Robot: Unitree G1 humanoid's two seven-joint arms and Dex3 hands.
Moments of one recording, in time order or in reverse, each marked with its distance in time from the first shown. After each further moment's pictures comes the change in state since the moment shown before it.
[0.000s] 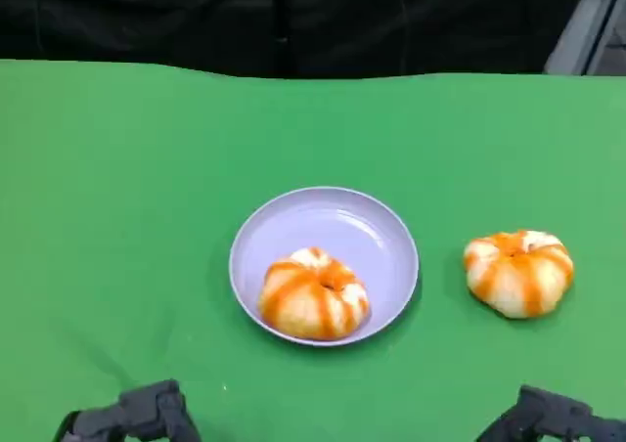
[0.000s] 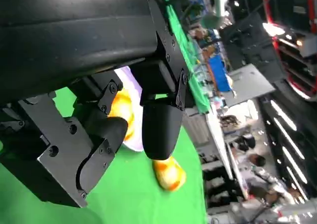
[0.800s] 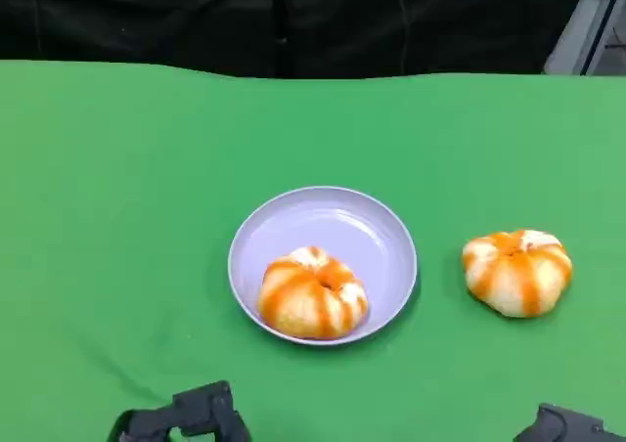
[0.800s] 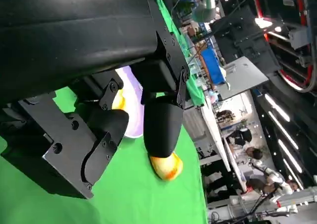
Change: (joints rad) left arm -0.073 -0.049 -0.060 0.105 0.154 -0.090 0.088; right arm 0.044 -0.021 -0.042 0.032 0.115 -0.070 0.072
